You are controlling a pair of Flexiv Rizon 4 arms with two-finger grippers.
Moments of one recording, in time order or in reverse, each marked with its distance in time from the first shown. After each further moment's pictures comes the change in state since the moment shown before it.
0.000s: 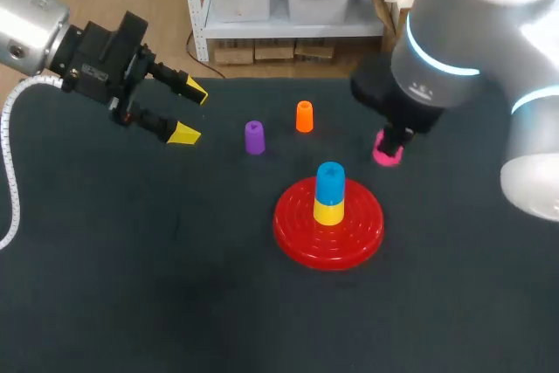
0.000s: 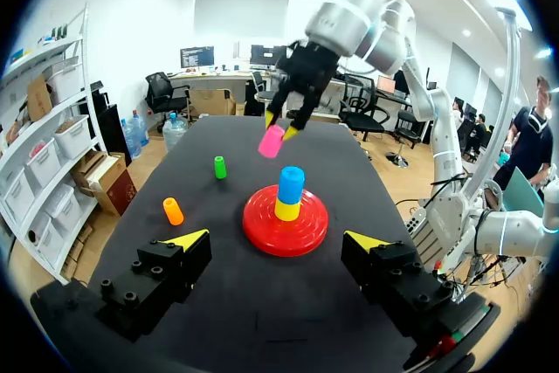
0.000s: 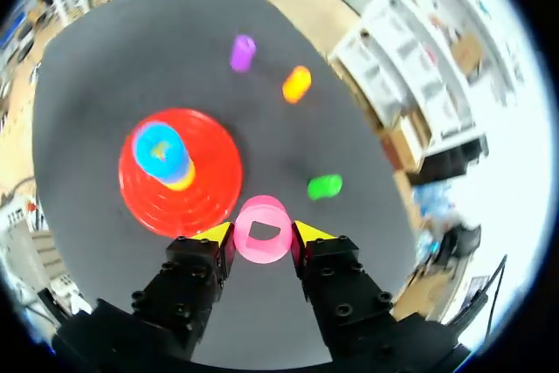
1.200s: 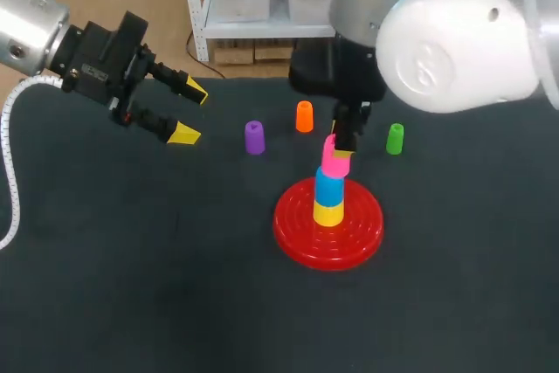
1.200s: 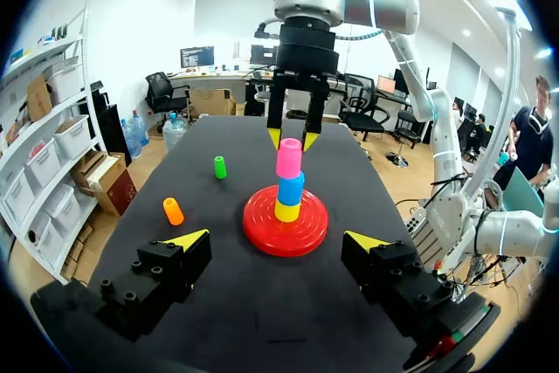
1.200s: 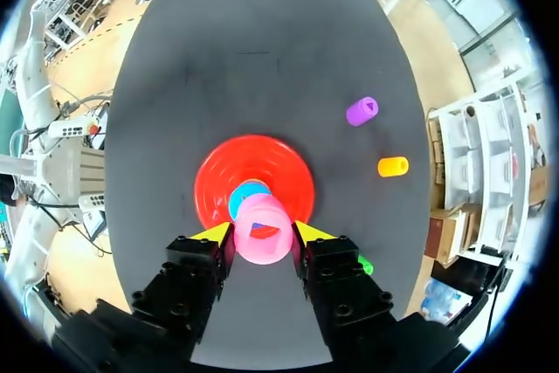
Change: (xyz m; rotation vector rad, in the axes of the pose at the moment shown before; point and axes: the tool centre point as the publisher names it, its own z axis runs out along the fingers) left arm 0.000 0.000 0.000 0.000 0.000 0.000; right arm -0.053 0.050 -0.007 -0.382 0.059 -0.457
